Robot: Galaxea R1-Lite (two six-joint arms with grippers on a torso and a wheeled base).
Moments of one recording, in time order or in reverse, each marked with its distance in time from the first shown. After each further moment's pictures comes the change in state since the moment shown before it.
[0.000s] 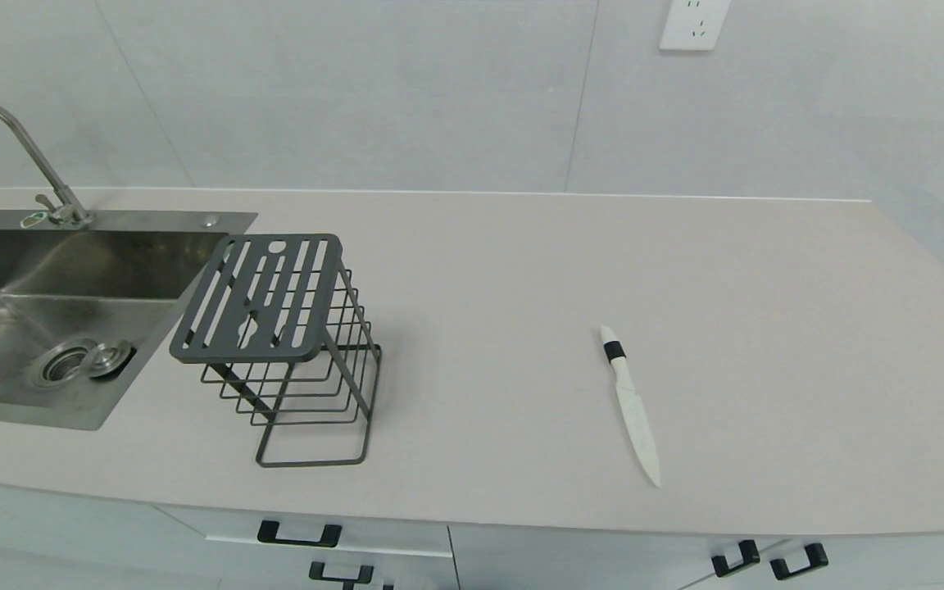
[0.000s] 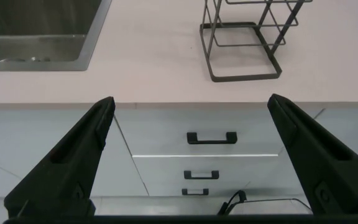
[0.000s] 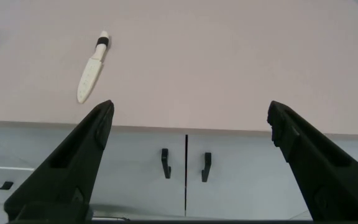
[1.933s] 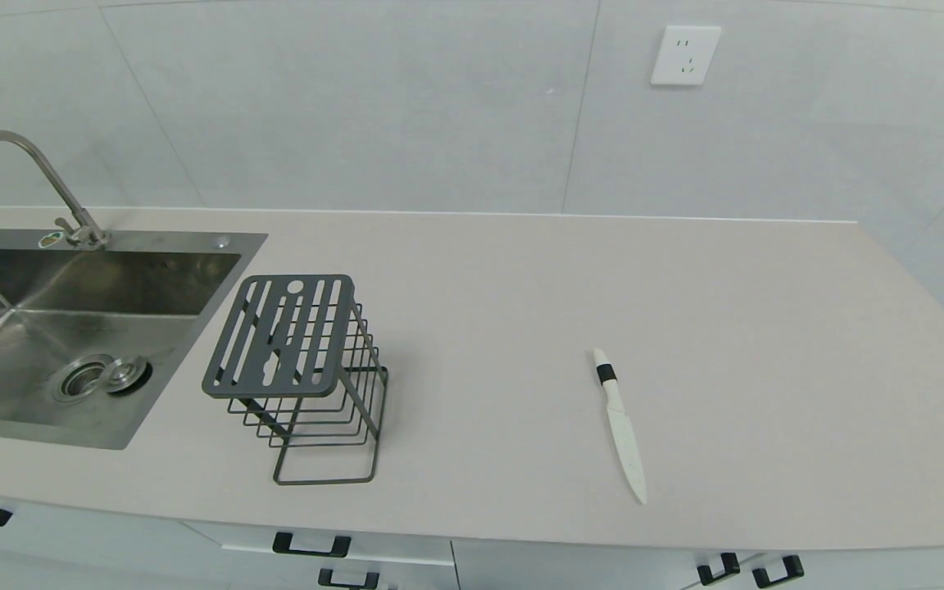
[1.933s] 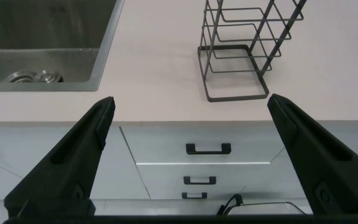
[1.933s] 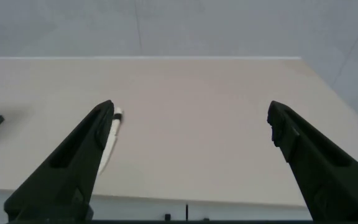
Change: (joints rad) left arm 0.000 0.000 0.000 0.000 0.002 0.000; right arm -0.004 0.001 -0.037 -0.185 0.028 0.010
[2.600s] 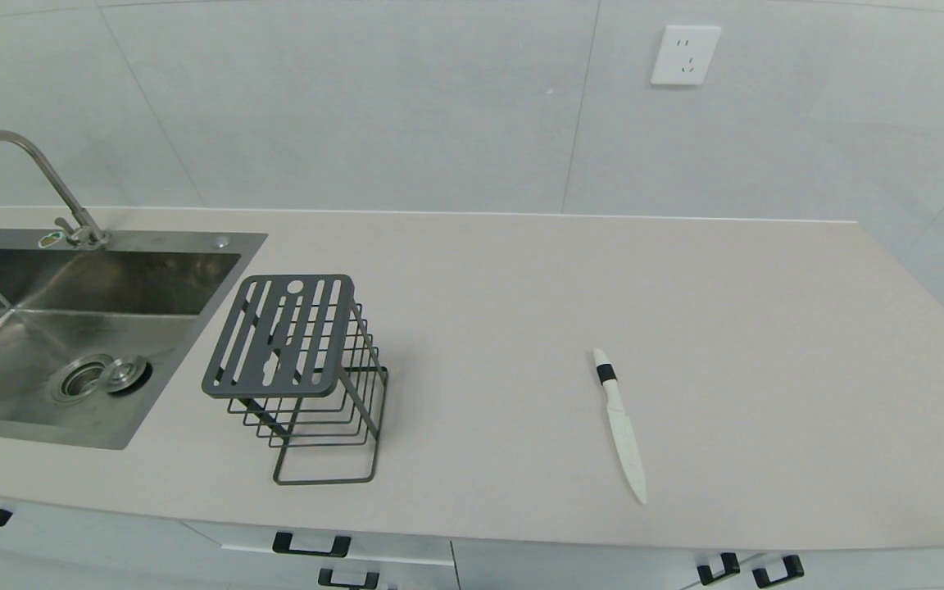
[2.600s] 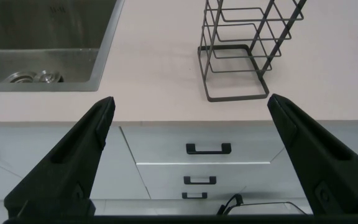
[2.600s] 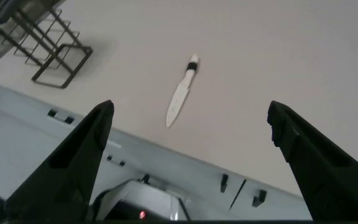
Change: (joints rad) left arm 0.000 0.000 0.000 0.000 0.000 0.001; right arm 0.084 0.554 -0.255 0.131 0.299 -0.001
